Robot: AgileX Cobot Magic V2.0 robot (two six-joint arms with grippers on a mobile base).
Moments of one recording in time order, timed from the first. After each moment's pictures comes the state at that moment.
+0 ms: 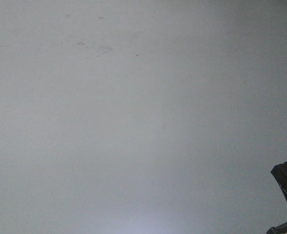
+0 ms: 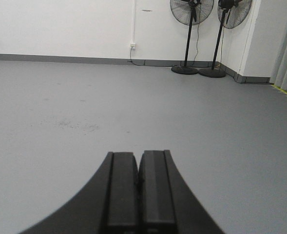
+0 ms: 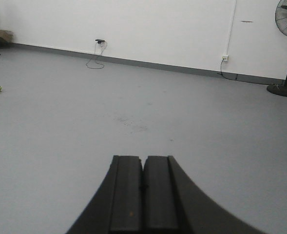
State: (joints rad) left arm -0.17 -0.01 0.03 0.03 0.15 -0.11; right arm 0.30 -0.01 0.03 0.12 0.15 -0.13
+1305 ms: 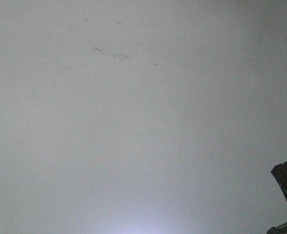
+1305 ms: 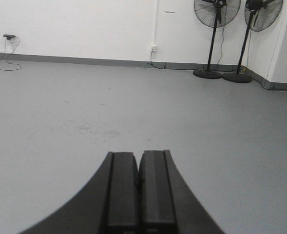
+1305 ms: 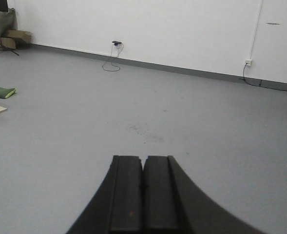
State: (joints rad) left arm -0.17 -0.01 0.03 0.03 0.15 -0.11; right arm 0.30 -0.01 0.03 0.12 0.15 -0.13
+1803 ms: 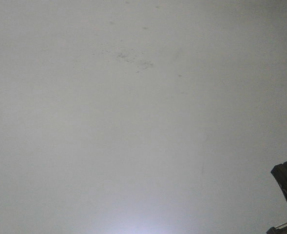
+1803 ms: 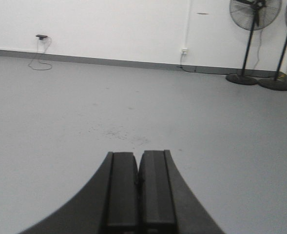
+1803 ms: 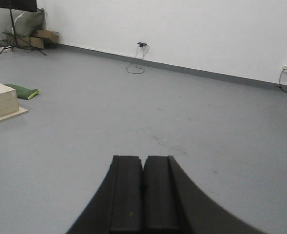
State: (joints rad) left arm -0.17 -0.01 0.03 0.03 0.15 -0.11; right arm 0.30 -0.01 0.03 0.12 0.15 -0.13
